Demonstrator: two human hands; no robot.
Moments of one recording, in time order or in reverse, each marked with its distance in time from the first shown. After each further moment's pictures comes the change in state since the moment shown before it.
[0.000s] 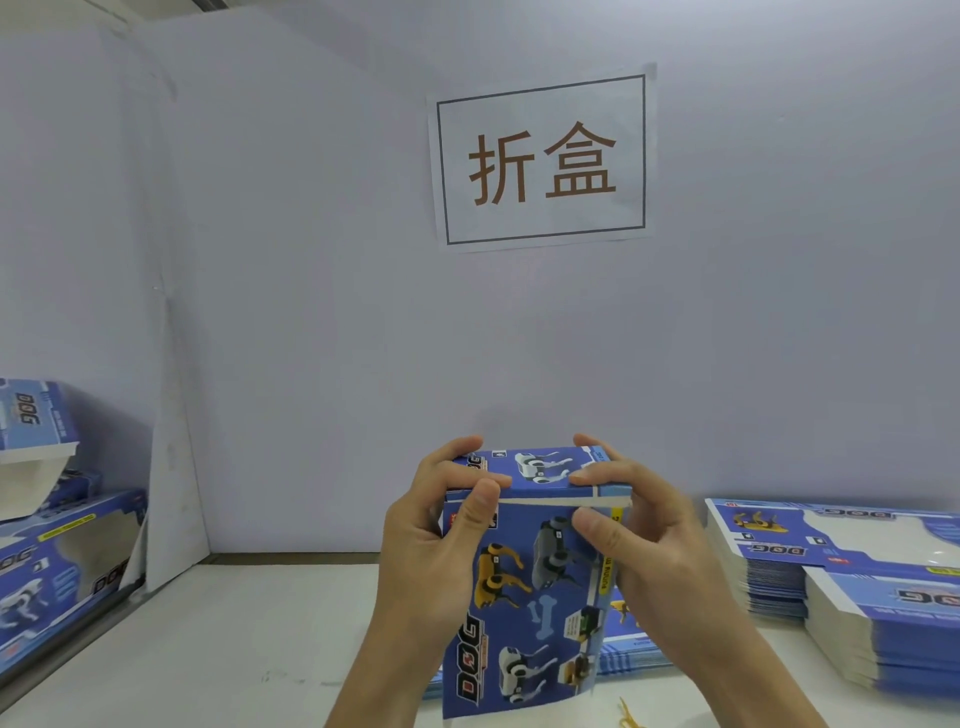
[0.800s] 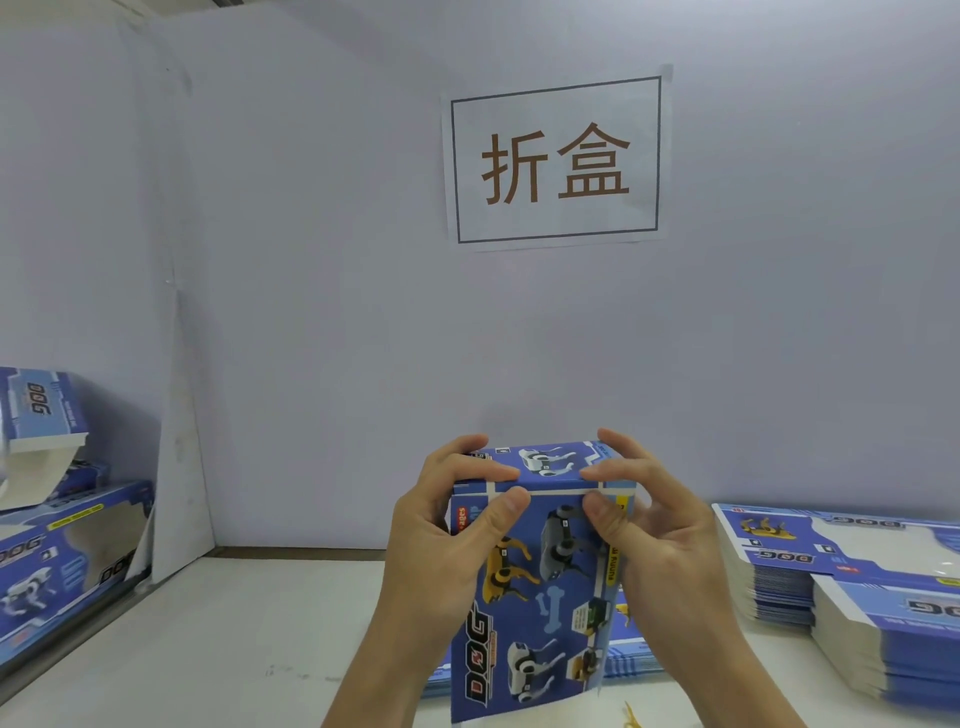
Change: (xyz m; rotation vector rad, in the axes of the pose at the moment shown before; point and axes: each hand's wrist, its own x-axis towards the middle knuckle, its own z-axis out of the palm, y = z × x) left_hand 0.002 0.004 -0.004 0.001 -0.015 -0.022; right_hand 0.002 0.007 0.010 -0.090 0.146 -0.171
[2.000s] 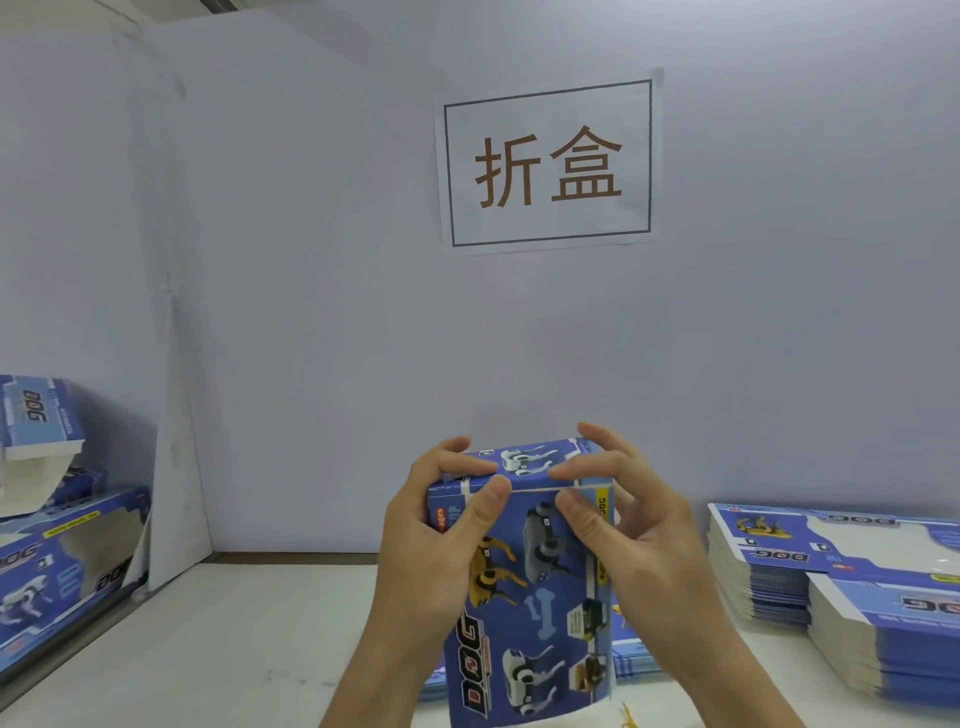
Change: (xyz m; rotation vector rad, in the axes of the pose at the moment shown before) left_hand 0.004 0.000 0.003 0.021 0.098 0.005; right_hand -0.002 -0.017 0.012 -0.175 -0.093 -0.061
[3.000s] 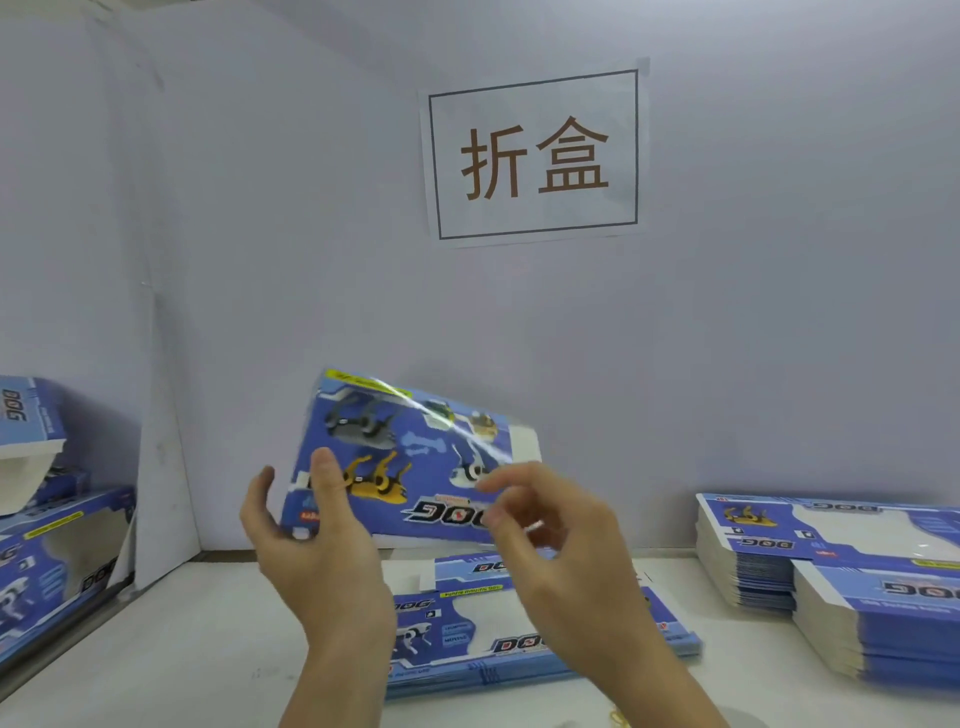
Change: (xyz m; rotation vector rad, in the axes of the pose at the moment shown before) left_hand 0.013 -0.017 -0.026 -0.162 0.764 0.005; right_hand -0.008 0.005 0.030 -0.376 -0.069 -0.050
